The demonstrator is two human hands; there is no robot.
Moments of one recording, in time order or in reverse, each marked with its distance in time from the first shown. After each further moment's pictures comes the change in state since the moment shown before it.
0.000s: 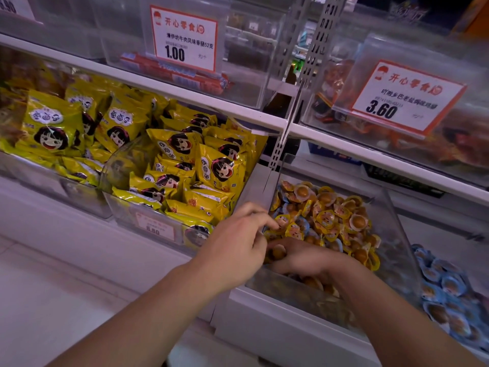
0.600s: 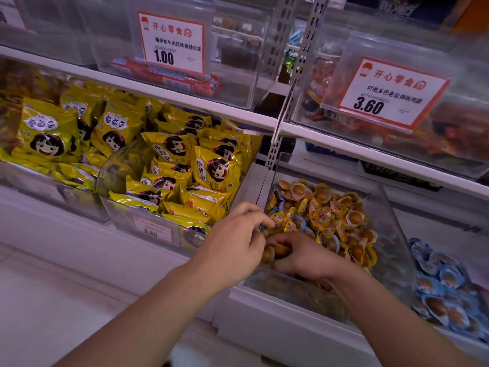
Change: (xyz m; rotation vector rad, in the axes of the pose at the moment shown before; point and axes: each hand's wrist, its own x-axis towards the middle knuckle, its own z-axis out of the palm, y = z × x) left_hand 0.001 0.002 0.003 0.003 0.023 -0.016; right_hand -0.012 0.006 0.006 0.172 0.162 -0.051
